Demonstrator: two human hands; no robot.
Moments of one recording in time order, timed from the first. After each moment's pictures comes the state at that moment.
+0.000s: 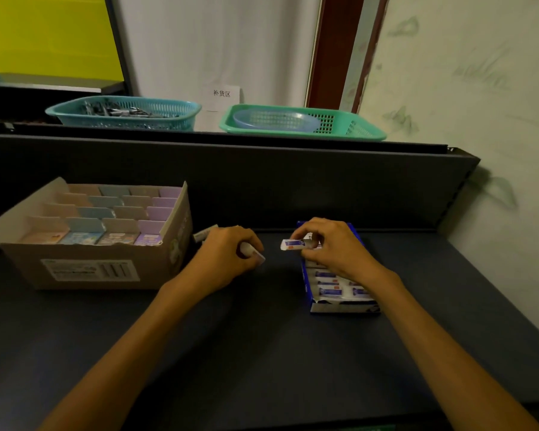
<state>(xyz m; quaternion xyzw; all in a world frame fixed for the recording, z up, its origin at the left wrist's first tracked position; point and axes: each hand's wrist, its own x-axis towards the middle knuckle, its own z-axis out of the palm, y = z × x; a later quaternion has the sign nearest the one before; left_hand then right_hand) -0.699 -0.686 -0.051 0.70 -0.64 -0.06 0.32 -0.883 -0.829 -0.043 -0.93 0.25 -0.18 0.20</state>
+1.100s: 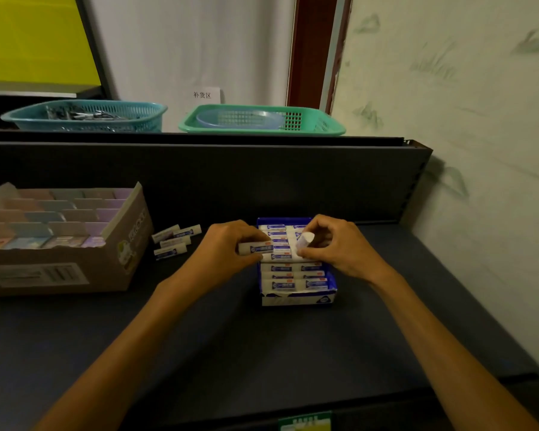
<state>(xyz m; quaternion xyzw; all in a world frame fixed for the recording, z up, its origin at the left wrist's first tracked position) -0.768 -0.723 -0.041 0.69 -0.68 -0.01 0.26 -0.967 -0.853 -0.040 -0.87 0.27 -0.23 0.33</state>
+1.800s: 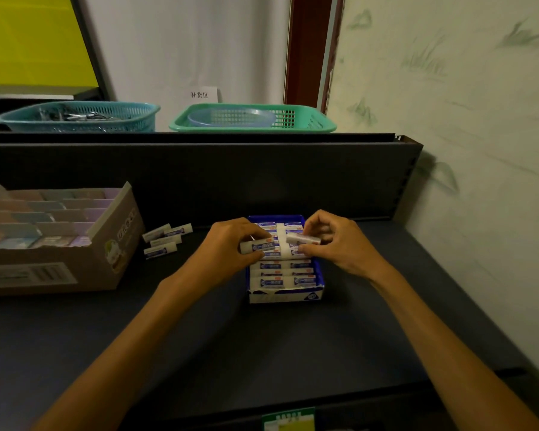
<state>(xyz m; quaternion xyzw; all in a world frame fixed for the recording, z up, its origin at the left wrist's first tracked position) -0.786 -0.737 -0.043 0.68 -0.68 -0.01 0.26 -0.987 -0.865 -0.045 -0.85 0.26 -0.25 0.39</state>
